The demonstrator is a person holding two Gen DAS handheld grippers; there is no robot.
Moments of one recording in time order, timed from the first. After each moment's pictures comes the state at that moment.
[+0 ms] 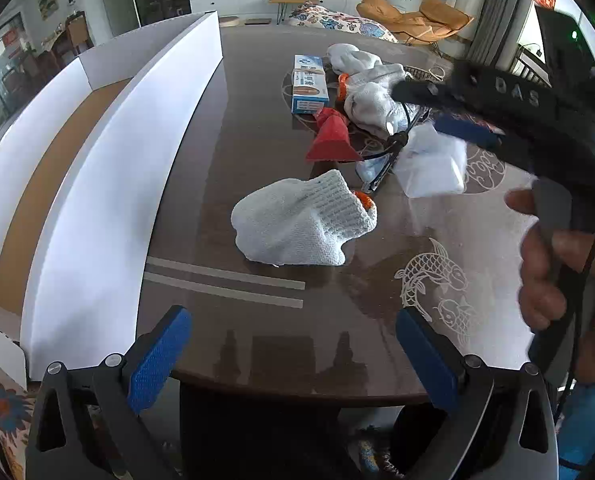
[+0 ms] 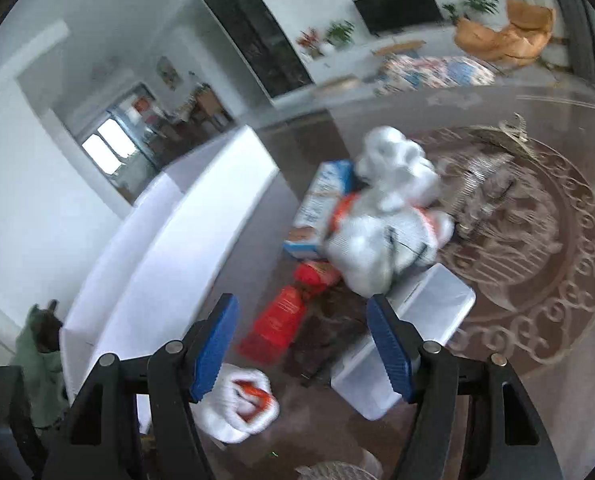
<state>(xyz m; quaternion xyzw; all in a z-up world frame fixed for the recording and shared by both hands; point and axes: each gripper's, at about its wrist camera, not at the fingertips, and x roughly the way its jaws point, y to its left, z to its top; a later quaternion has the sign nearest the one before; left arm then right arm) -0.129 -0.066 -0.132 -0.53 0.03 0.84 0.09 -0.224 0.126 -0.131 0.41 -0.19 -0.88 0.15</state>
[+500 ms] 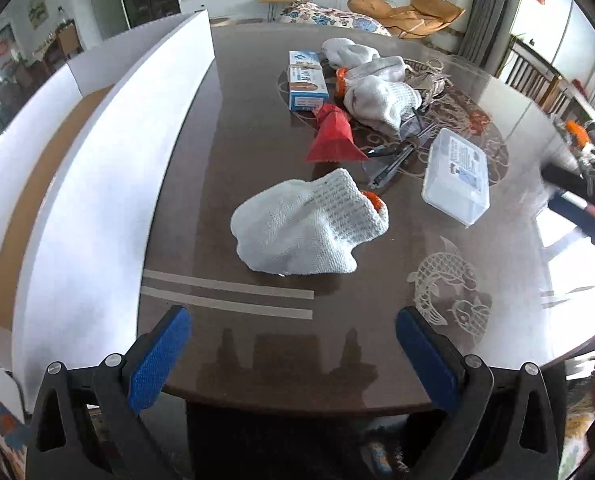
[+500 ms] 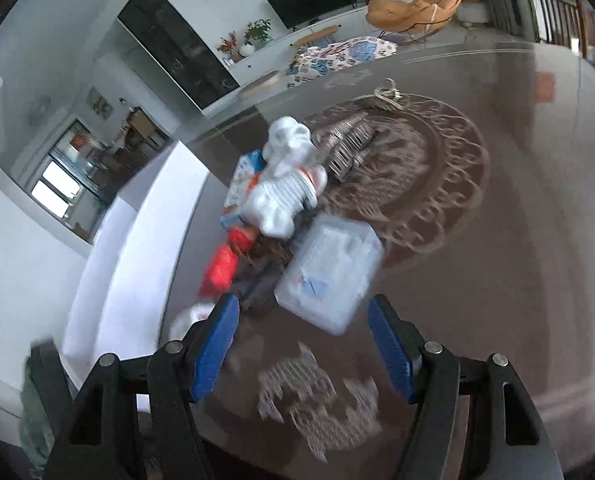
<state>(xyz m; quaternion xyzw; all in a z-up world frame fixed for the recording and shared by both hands) -0.141 -0.070 -0.143 -0.53 0.05 0.84 0.12 -0.126 0.175 -0.114 0.44 -0.23 -0.87 0.03</state>
